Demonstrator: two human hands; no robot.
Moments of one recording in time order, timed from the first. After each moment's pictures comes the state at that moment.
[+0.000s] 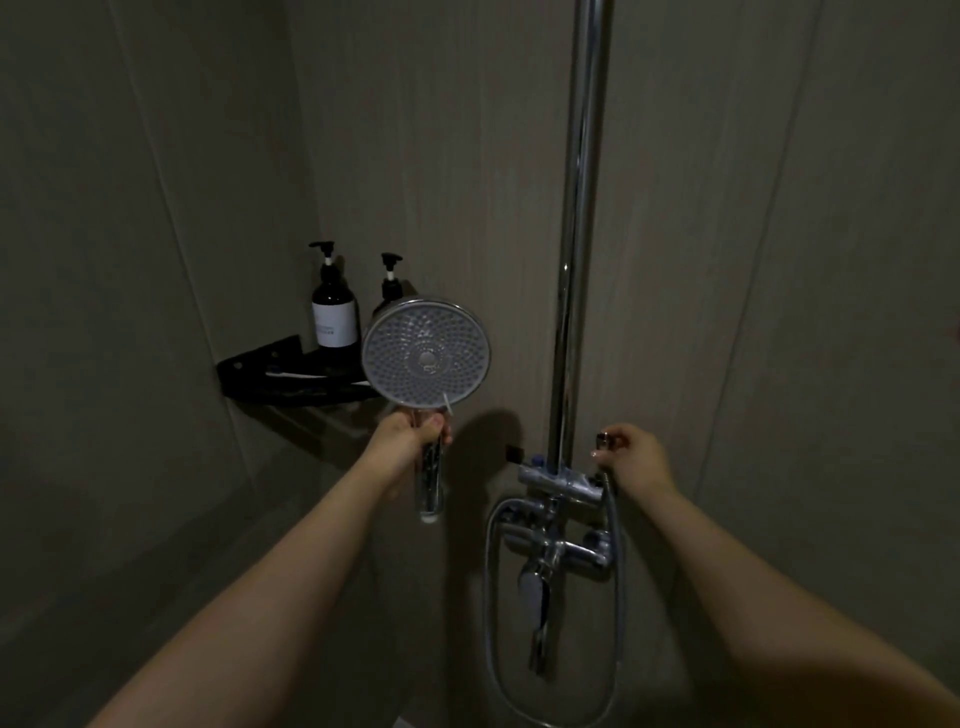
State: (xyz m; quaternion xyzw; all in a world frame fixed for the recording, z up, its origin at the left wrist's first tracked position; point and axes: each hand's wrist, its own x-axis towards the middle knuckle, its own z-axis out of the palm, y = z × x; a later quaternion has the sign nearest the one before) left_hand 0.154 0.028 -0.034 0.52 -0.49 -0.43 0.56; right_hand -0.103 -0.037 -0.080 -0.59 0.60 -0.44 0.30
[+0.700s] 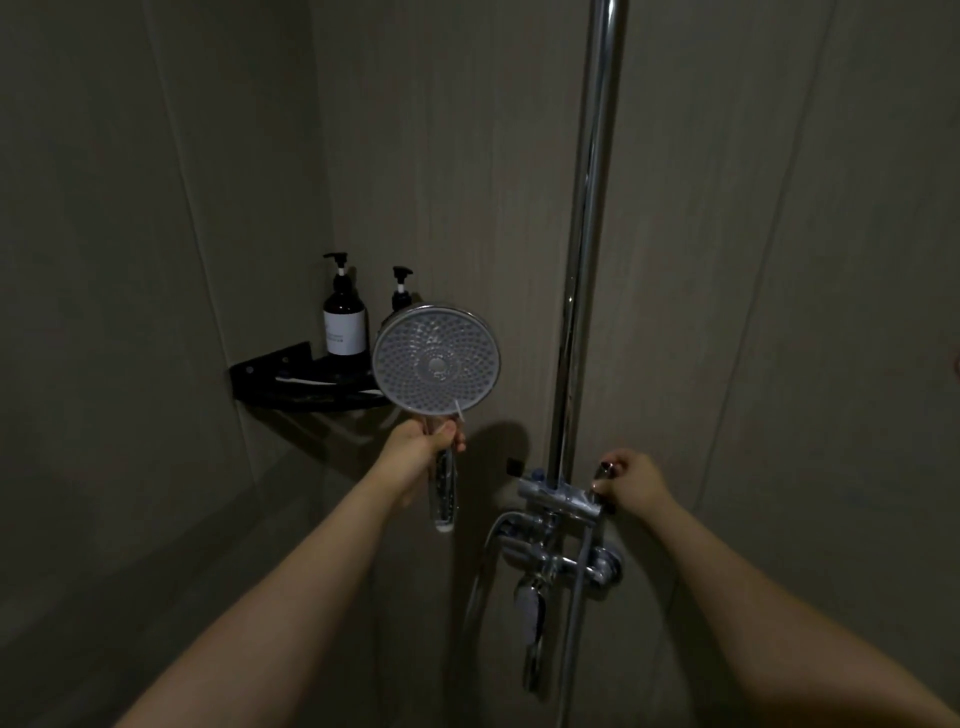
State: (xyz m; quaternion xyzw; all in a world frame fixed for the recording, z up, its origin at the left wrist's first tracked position) left_hand 0.142 0.034 -0.028 0.50 -0.47 -0.44 0.58; right_hand -0.108 -0.036 -0.076 -0.60 0.63 -0.37 0.33
